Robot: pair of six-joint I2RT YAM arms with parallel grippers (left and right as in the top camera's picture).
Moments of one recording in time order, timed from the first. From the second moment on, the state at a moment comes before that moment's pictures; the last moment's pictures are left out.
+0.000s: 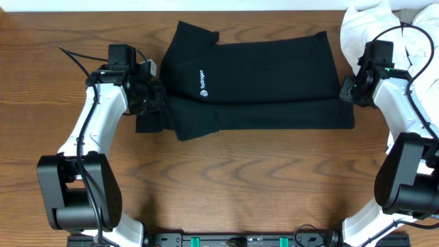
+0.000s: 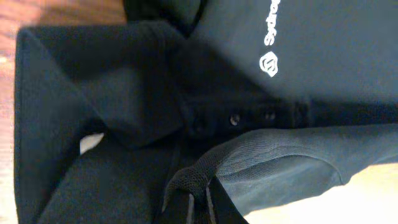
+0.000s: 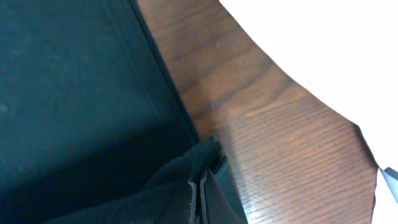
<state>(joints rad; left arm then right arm) 0.02 1.75 1.28 -0.80 0.36 -0.20 -0.15 1.85 1.31 -0.66 0.09 0.20</state>
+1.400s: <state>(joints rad) 0.02 1.80 1.20 -0.95 0.23 -0.22 -0.14 1.85 1.12 -0.56 0.09 0.20</state>
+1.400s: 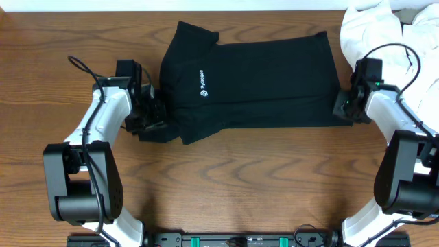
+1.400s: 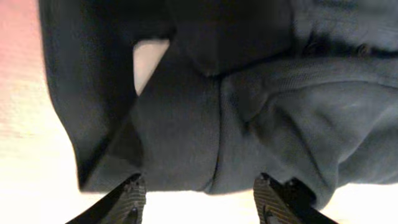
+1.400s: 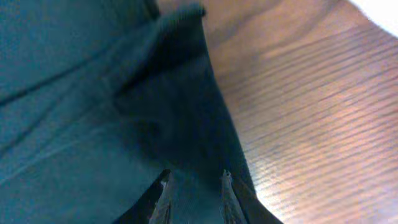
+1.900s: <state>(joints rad) 0.00 1.80 1.20 -1.15 0.40 -0.22 -0.14 1.85 1.06 -0.51 0.09 0.20</state>
